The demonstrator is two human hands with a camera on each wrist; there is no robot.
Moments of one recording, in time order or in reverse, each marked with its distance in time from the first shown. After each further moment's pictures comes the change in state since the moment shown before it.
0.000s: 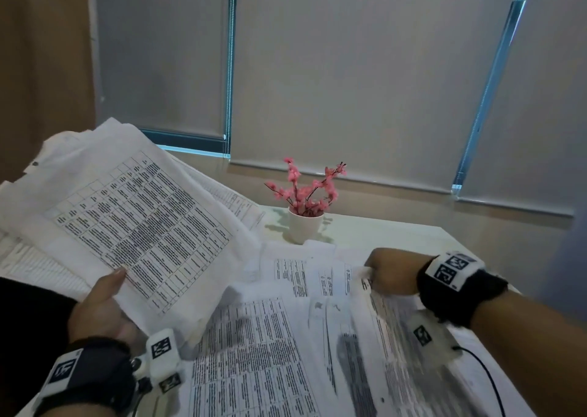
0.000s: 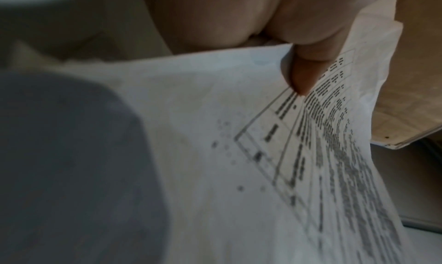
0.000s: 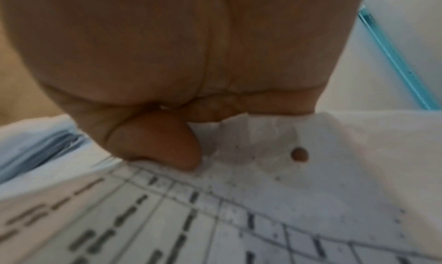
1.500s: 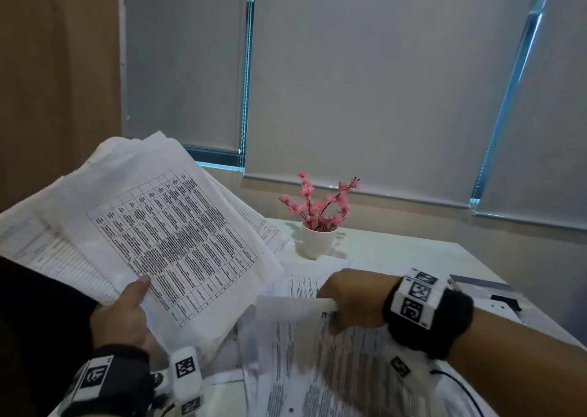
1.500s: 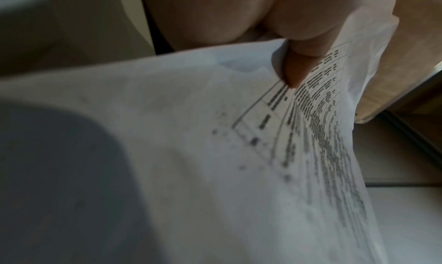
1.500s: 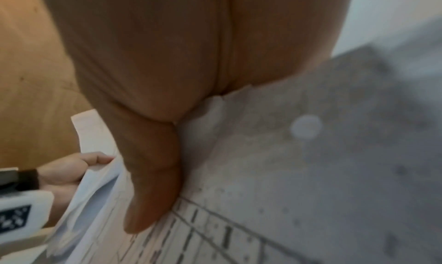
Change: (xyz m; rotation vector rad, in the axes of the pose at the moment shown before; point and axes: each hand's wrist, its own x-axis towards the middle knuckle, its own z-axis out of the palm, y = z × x) left_hand -0.058 0.022 0.042 0.186 0.272 0.247; right_hand -0.002 -0.077 0.002 -0.109 -0.037 -0.394
